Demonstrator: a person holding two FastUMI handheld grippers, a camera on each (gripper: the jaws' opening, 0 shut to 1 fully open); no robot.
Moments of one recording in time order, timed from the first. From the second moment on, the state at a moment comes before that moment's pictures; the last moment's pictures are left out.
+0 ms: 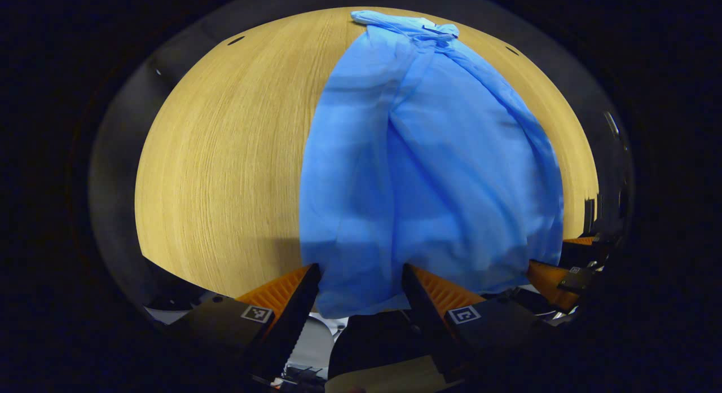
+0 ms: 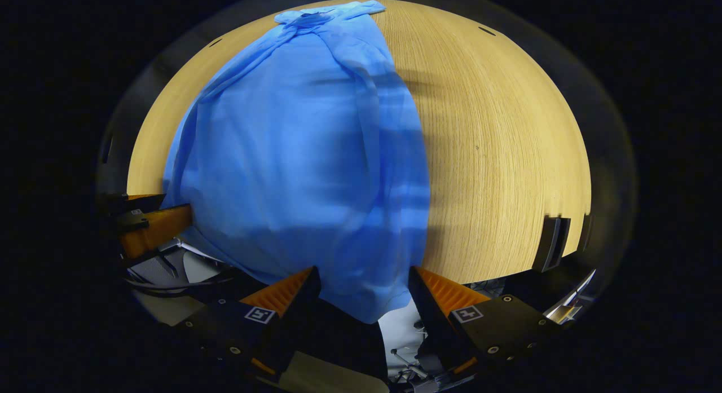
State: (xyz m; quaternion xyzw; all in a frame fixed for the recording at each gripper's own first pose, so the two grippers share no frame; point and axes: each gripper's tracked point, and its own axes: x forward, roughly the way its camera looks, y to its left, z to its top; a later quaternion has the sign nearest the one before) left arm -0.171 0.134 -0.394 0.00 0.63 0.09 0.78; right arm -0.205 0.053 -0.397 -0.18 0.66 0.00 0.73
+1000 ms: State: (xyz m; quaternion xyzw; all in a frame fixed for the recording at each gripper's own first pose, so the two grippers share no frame) left arm -0.153 0.115 -0.386 -0.07 0.59 0.08 0.80; right arm -0.180 0.061 -0.384 -0.10 0.65 0.02 0.75
